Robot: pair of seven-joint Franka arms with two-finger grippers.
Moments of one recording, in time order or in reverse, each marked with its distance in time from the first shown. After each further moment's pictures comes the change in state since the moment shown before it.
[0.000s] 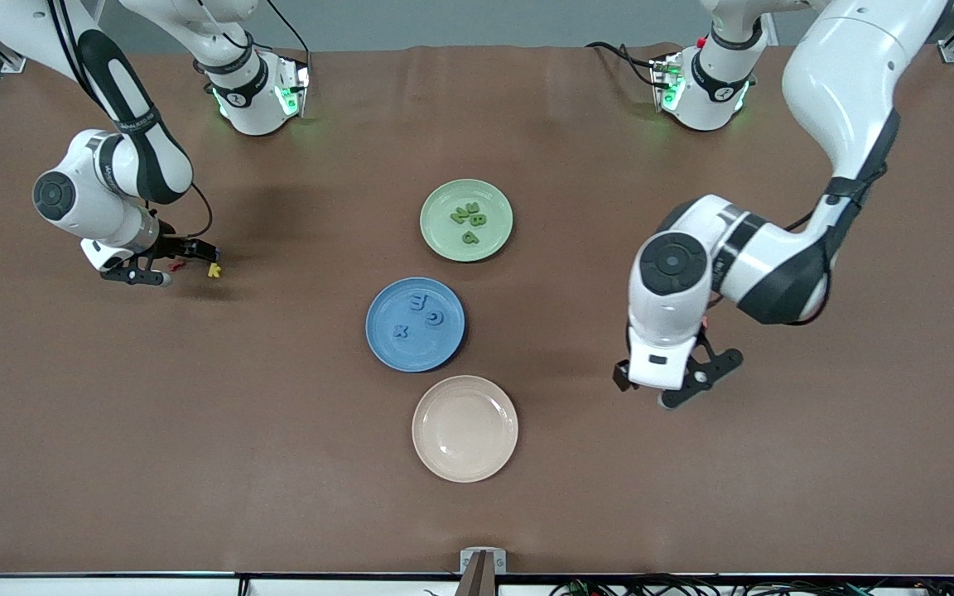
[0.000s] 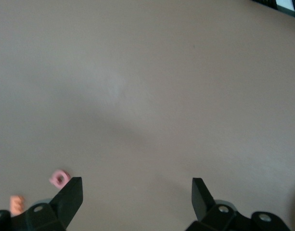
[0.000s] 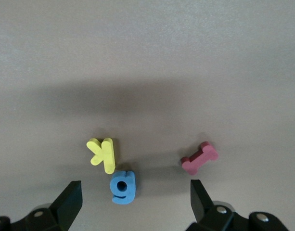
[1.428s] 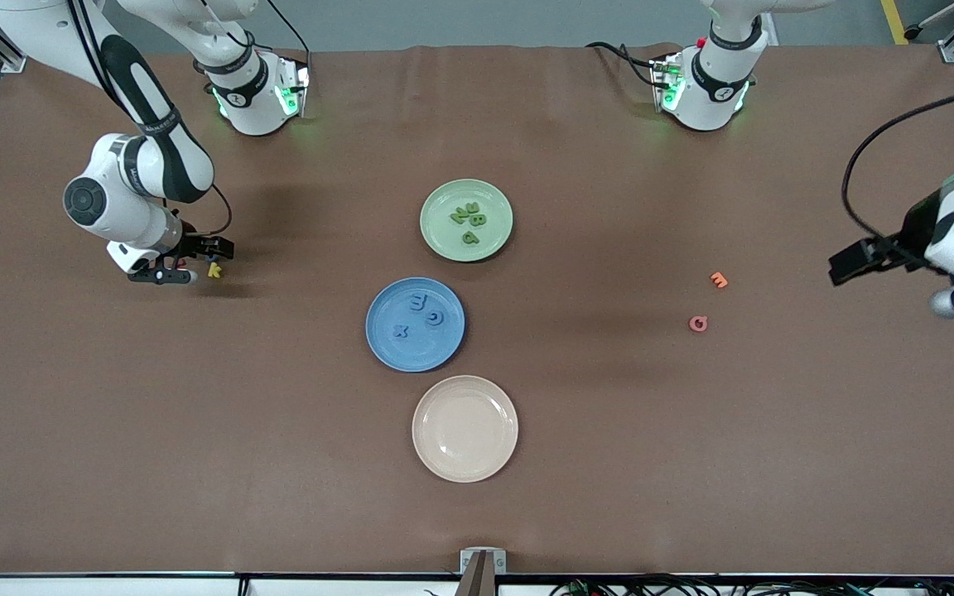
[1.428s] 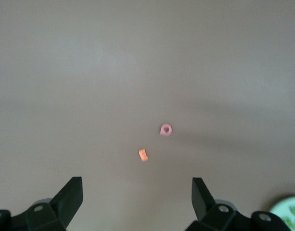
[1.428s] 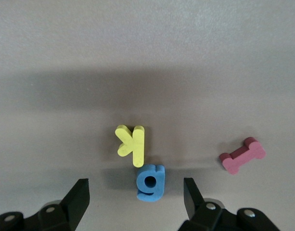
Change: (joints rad) left arm -0.173 -0.537 0.687 0.022 -0.714 -0.400 0.971; right arm 0.056 0.033 0.008 -0.021 0.000 0.013 -0.001
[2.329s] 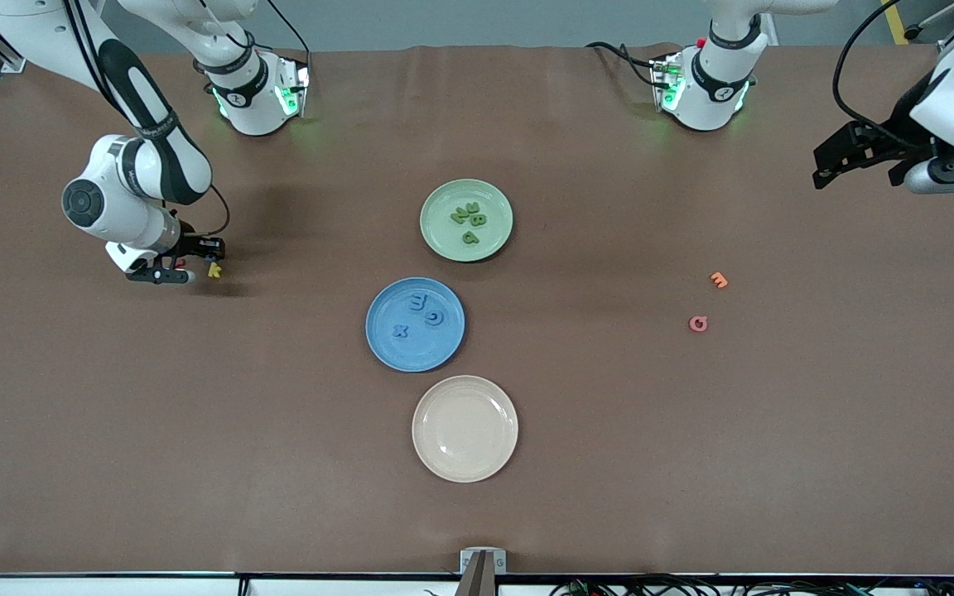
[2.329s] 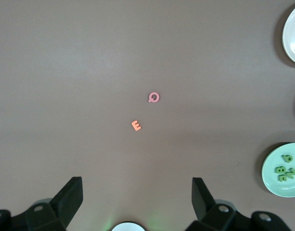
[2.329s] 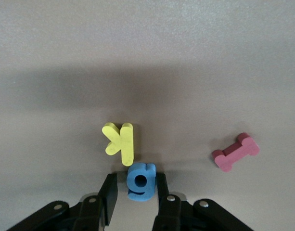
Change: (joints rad) left arm -0.048 -0.240 -0.030 -0.210 -0.005 -0.016 0.063; right arm -0.015 0.008 -0.005 0.000 0.000 0.001 0.000
